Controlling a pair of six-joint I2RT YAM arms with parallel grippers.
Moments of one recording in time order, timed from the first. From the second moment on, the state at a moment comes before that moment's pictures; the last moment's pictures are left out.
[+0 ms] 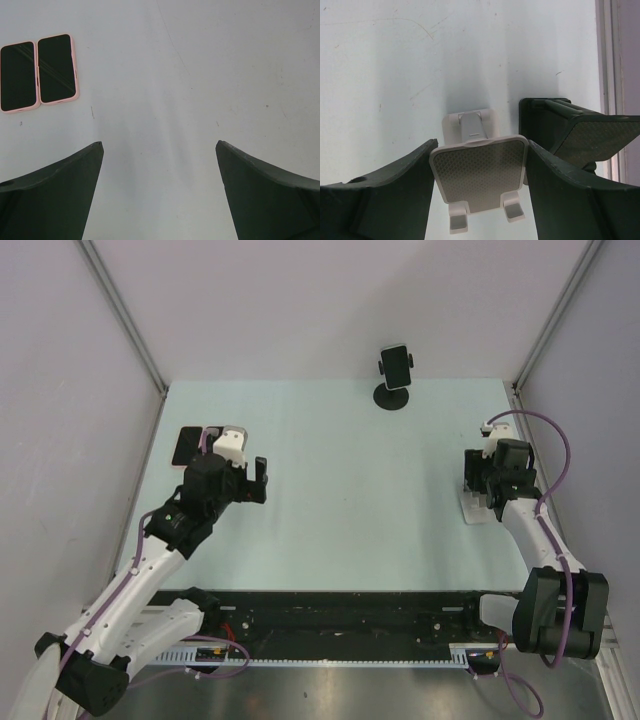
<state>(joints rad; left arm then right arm) -0.47 0.86 0.84 -0.44 -0.22 -0.10 -0.11 1.19 0.75 -0.20 0.04 -0.14</state>
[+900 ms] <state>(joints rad) -0.47 0.85 0.84 -0.44 -0.22 -0.10 -0.11 1.20 0.73 -0.17 0.07 -0.10</state>
